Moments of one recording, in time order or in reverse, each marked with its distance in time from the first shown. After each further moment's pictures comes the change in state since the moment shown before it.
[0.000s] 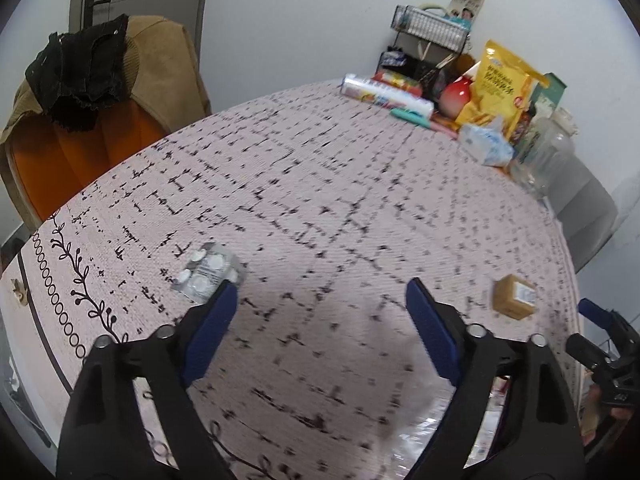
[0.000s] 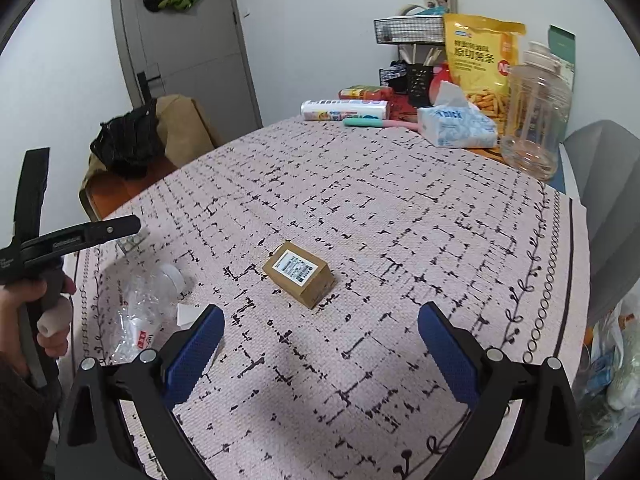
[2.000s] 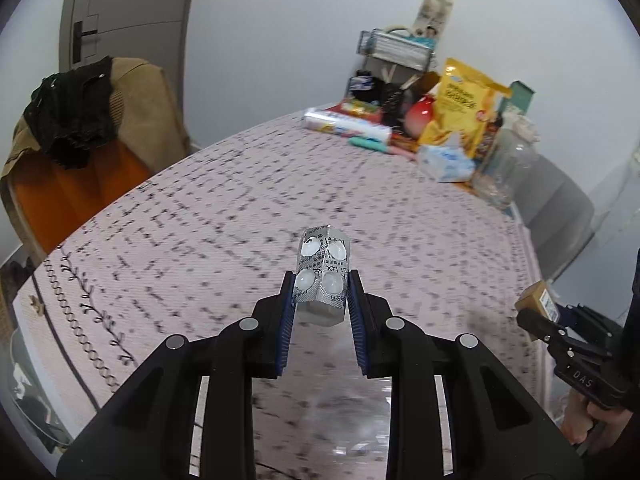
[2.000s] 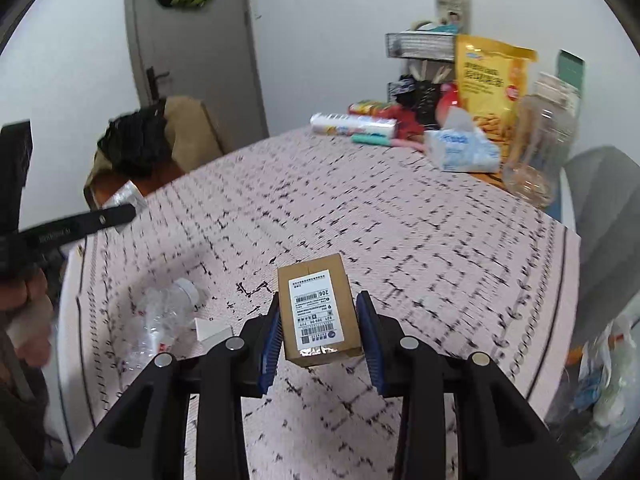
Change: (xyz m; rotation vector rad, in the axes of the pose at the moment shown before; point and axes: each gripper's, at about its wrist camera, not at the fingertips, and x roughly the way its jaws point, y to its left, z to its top) left arm -0.059 -0.060 0.005 0.055 -0.092 -0.053; right arm -0.039 0.004 0.013 0.003 -0.045 -0.021
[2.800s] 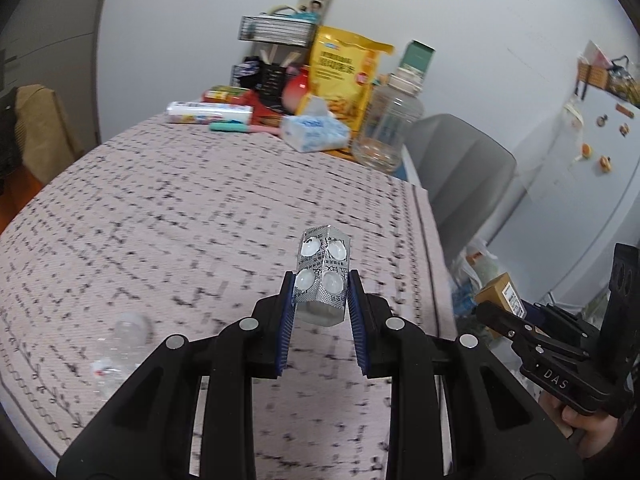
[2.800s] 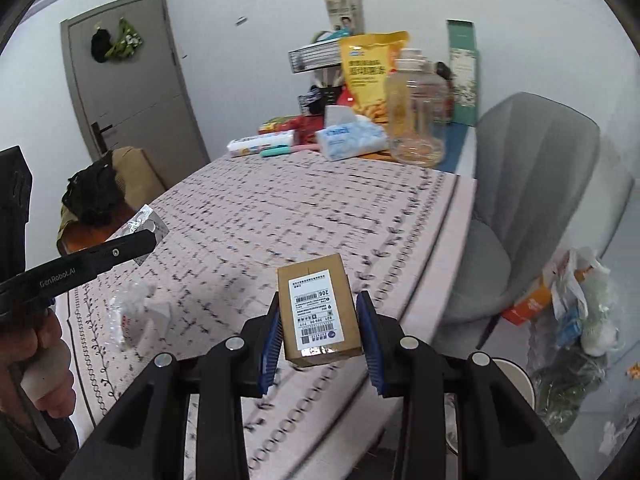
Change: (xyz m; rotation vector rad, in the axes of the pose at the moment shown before) left arm 0.004 -0.160 -0.033 0.142 0.050 -0.242; right arm -0.086 -0.102 -0.055 0.198 -0.046 -0.144
